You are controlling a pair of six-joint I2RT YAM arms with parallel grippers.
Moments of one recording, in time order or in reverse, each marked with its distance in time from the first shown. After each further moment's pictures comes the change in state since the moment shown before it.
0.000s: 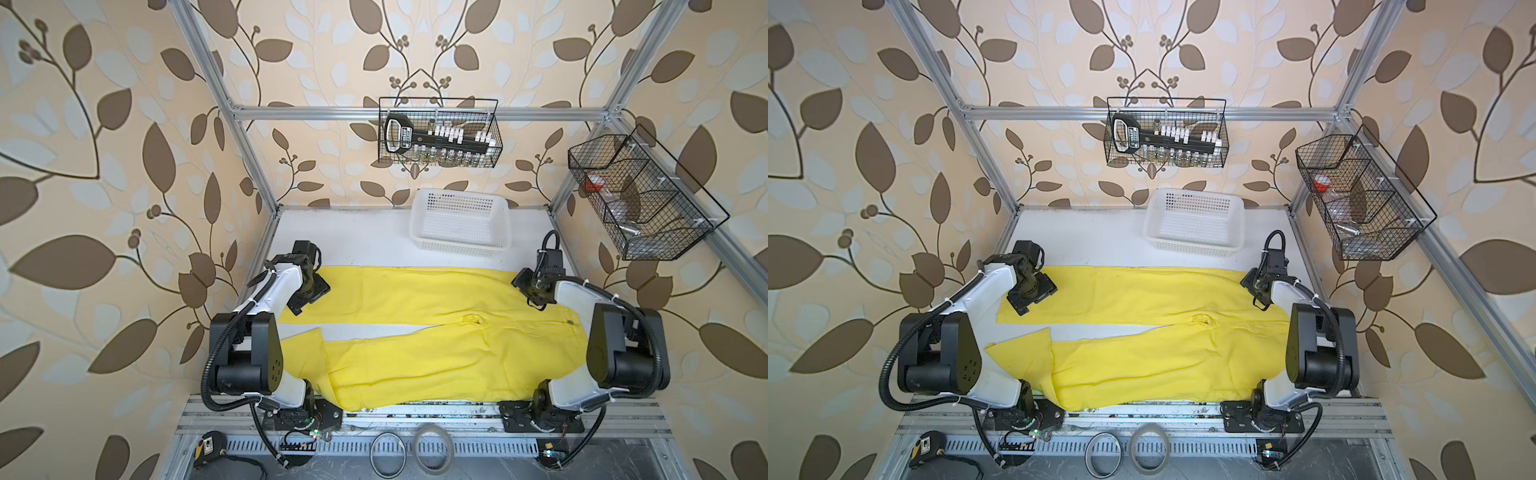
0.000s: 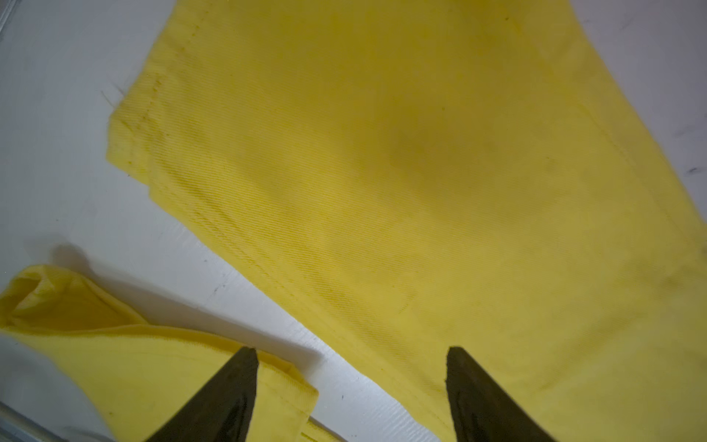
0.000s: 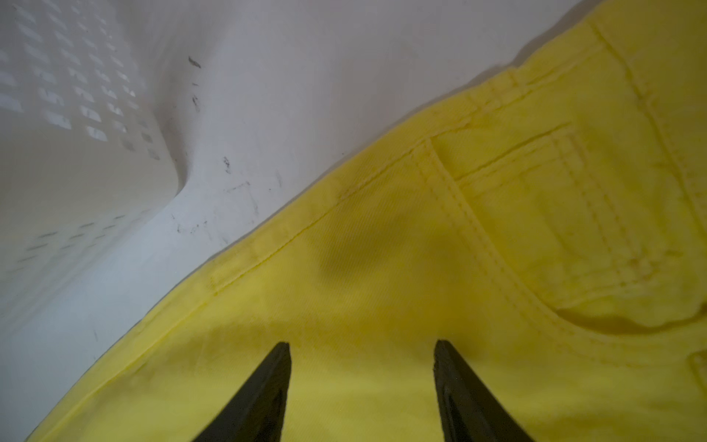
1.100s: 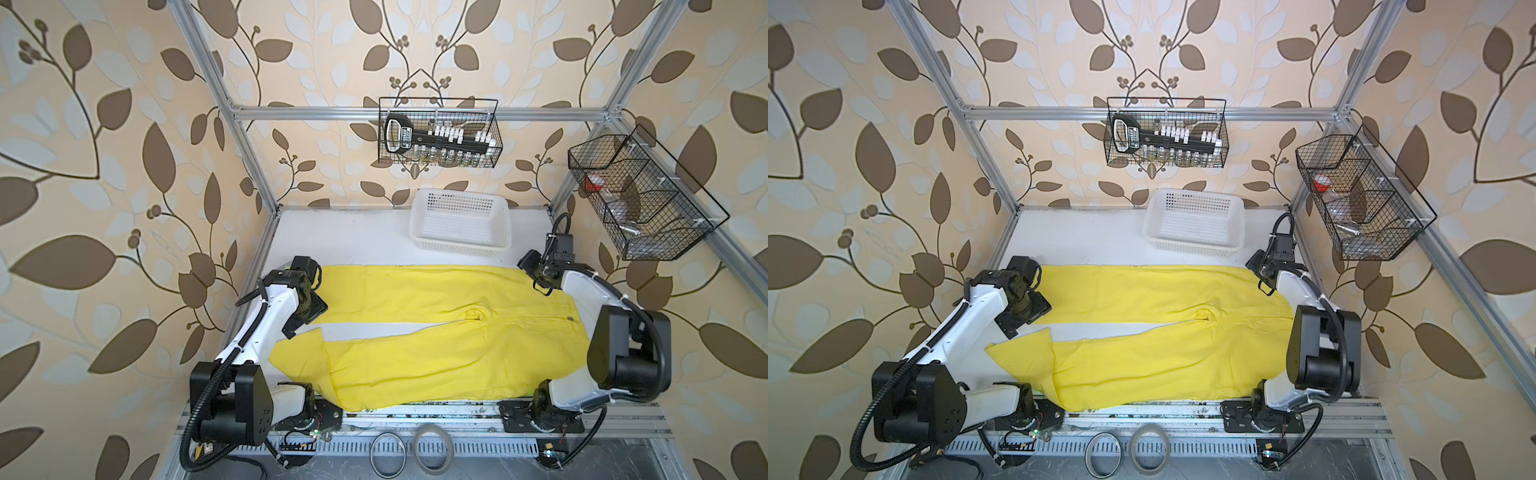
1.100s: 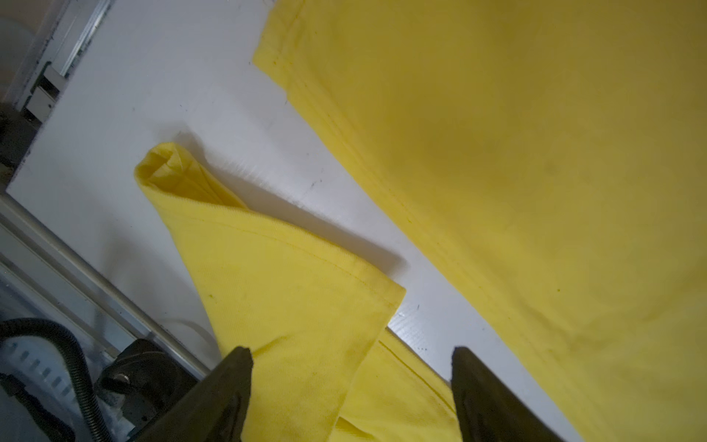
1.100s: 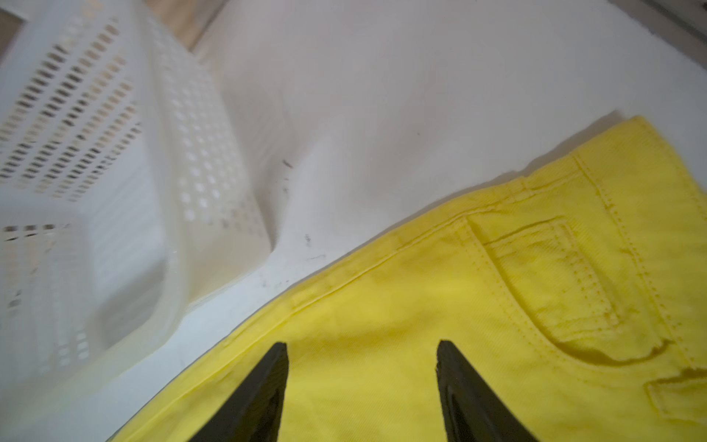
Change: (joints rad) left arm -0.109 -0.267 -0.137 -0.237 -0.066 -0.116; right arm -0.011 -0.102 0.108 -0.040 -0.019 -0.026
